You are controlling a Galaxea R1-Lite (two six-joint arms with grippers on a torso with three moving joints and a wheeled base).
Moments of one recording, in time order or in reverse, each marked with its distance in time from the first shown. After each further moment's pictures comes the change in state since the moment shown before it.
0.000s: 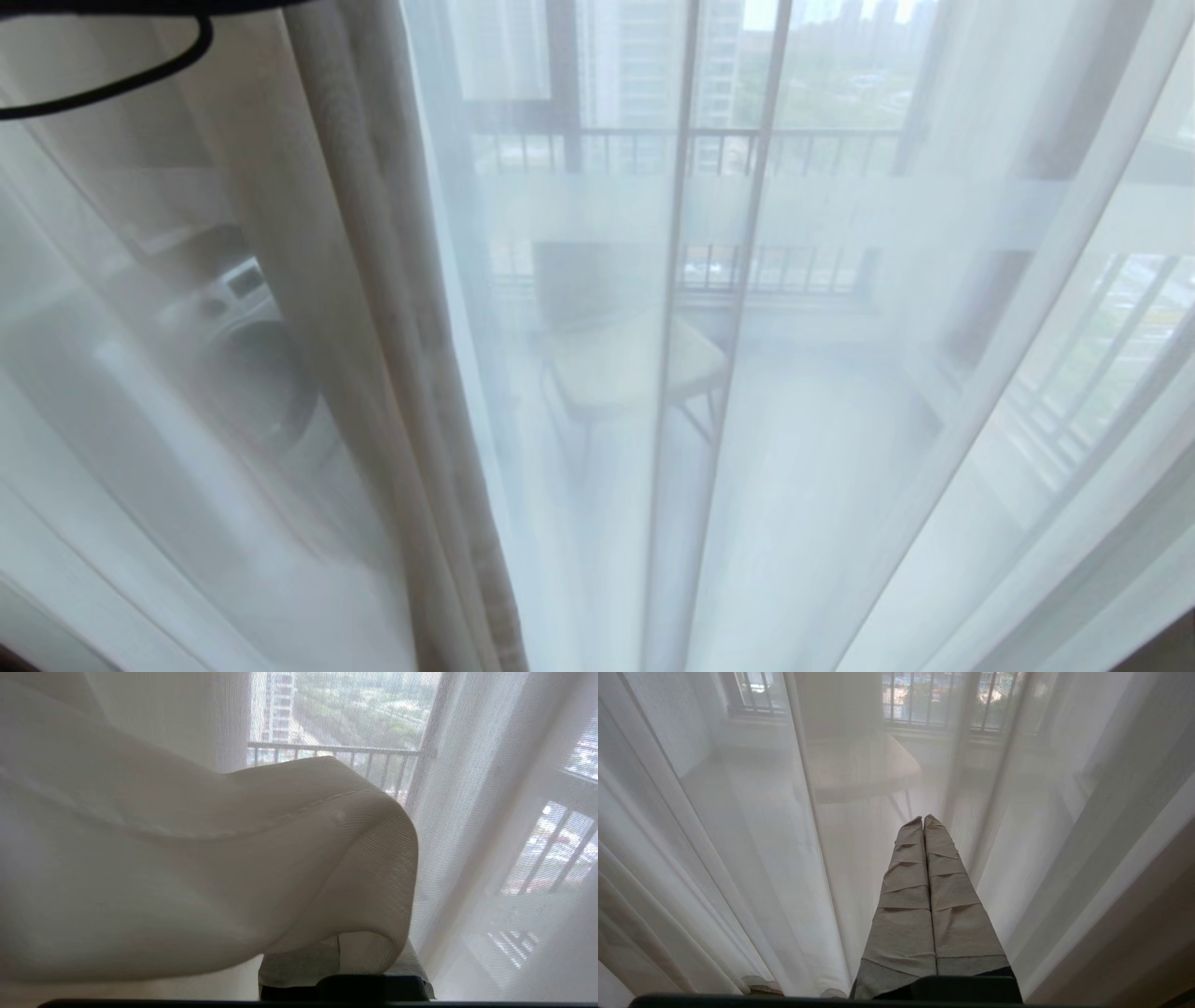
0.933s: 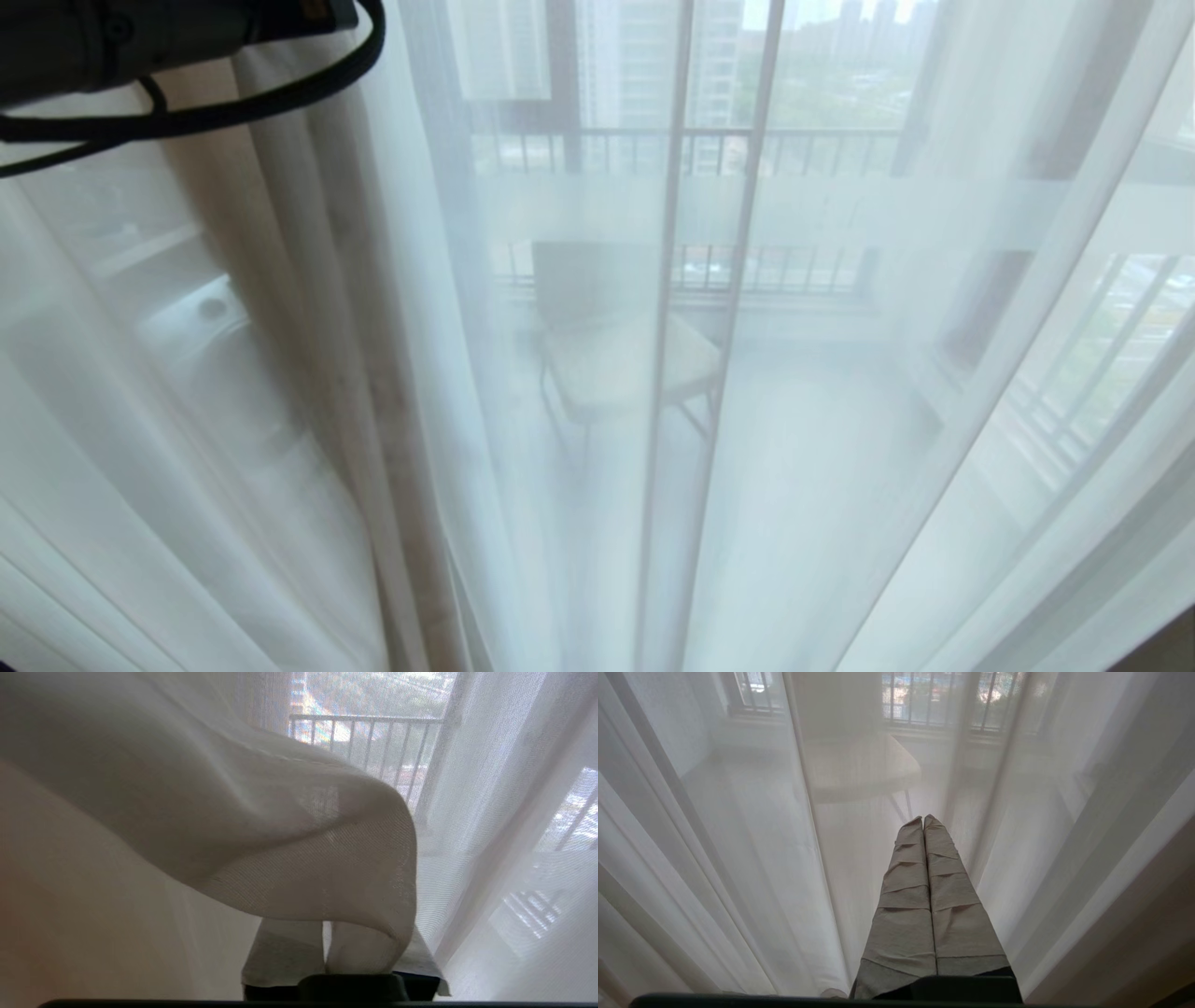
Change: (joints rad) left arm 0.042 -0.100 0.192 -0.006 -0.001 -0.005; right arm 0.000 0.000 0.000 0.000 0.000 0.000
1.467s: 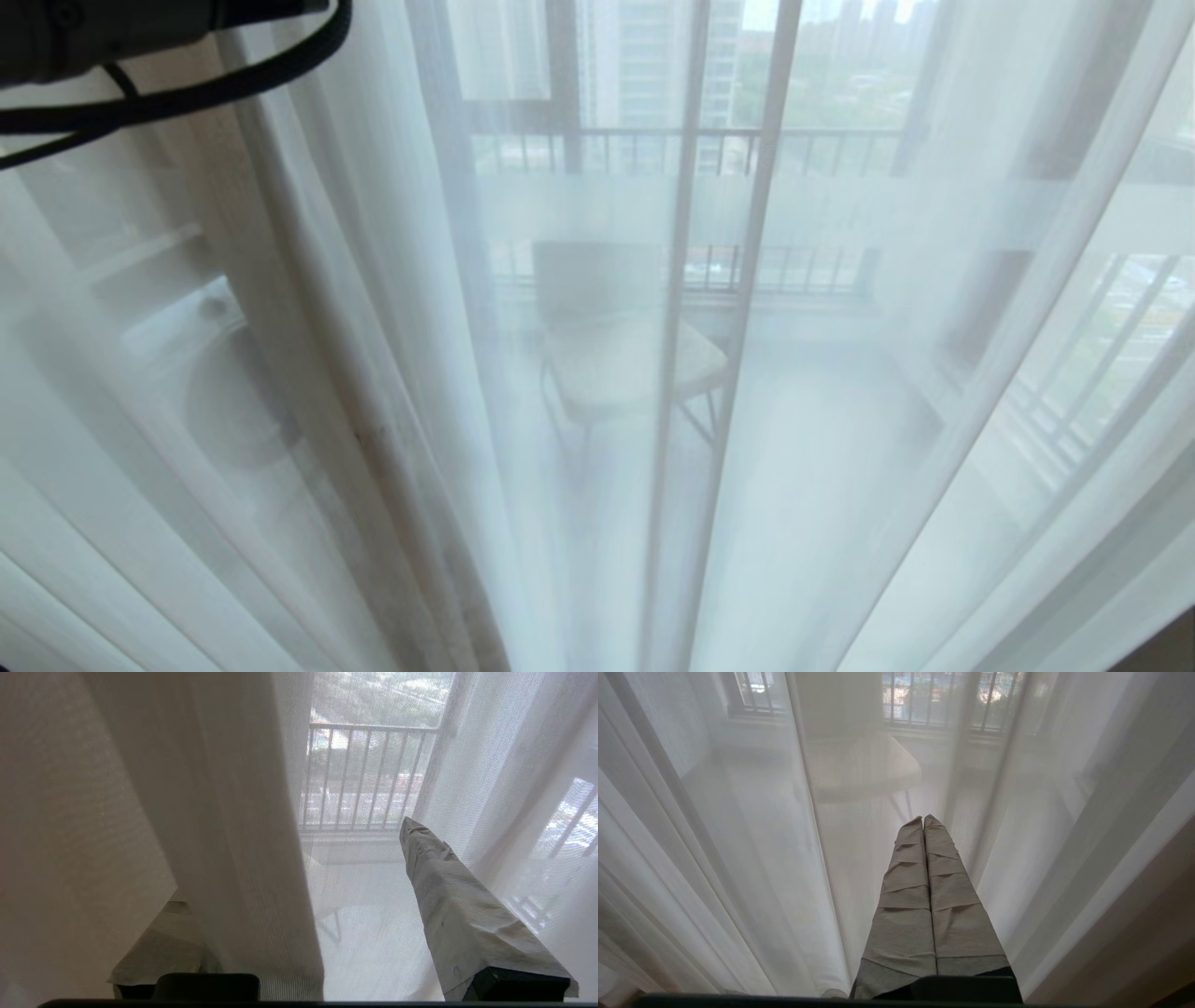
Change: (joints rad) left arm -0.004 -0.033 0.010 0.001 -0.002 0.001; right arm 0.000 0.000 0.000 -0.001 0.000 0.000
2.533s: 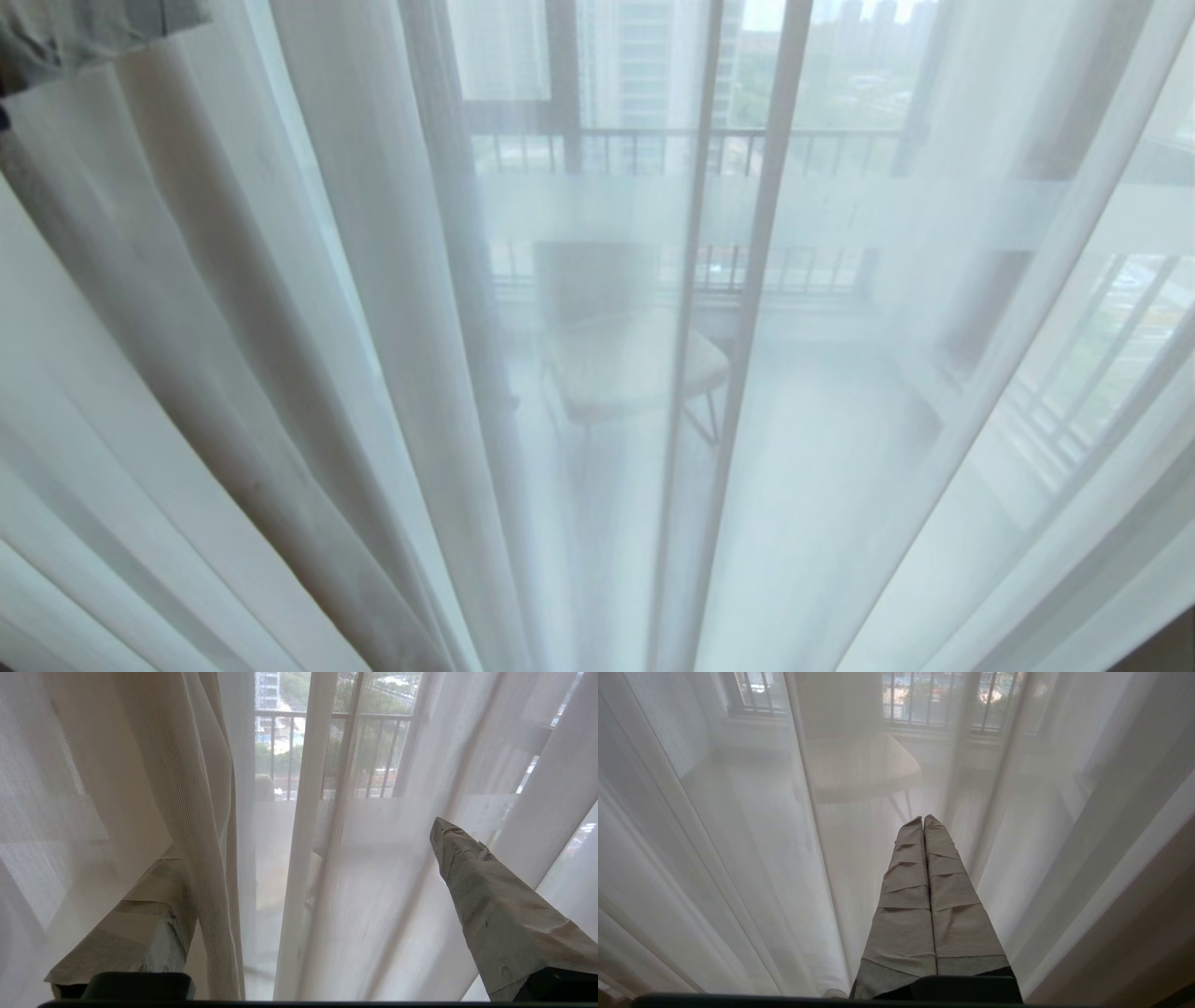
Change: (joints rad) left arm -0.073 -0.365 0.363 0.007 -0.004 0.003; right arm 0.000 0.000 0.000 0.000 0.000 0.000
